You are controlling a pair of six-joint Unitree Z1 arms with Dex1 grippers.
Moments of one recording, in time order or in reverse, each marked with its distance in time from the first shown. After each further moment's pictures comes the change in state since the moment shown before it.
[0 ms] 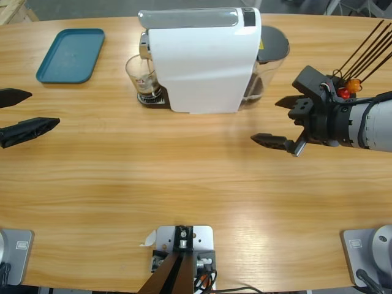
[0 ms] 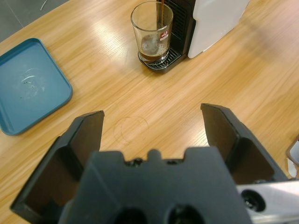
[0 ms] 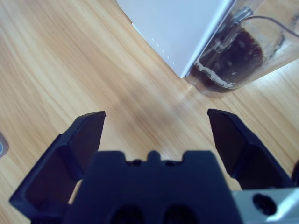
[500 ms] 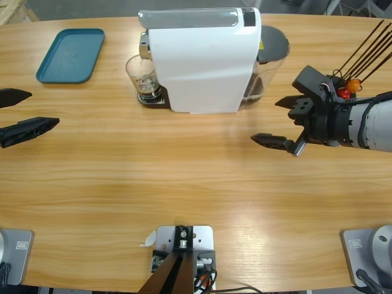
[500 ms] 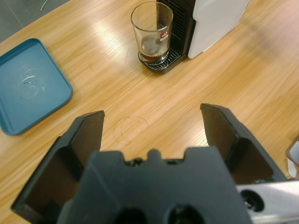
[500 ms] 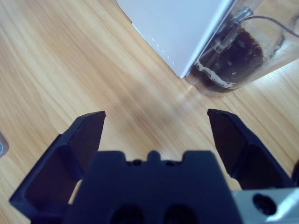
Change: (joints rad) arm 0 0.000 0.000 0.000 0.000 0.000 0.000; arm 1 0.000 0.000 0.000 0.000 0.000 0.000
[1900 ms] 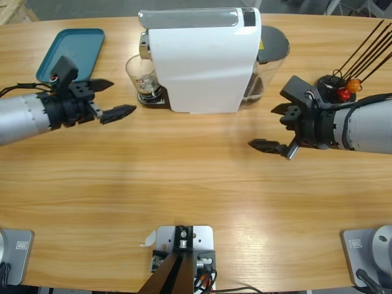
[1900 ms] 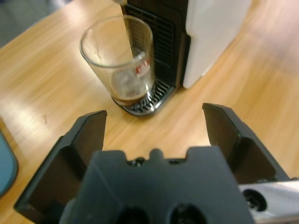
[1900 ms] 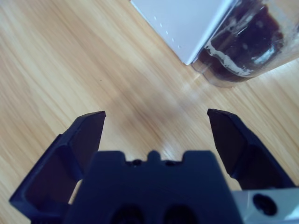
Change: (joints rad) arm 0 -0.002 0.724 0.220 -1.045 -0.131 0.087; arm 1 0.001 0.072 0.000 0.000 0.001 0.000
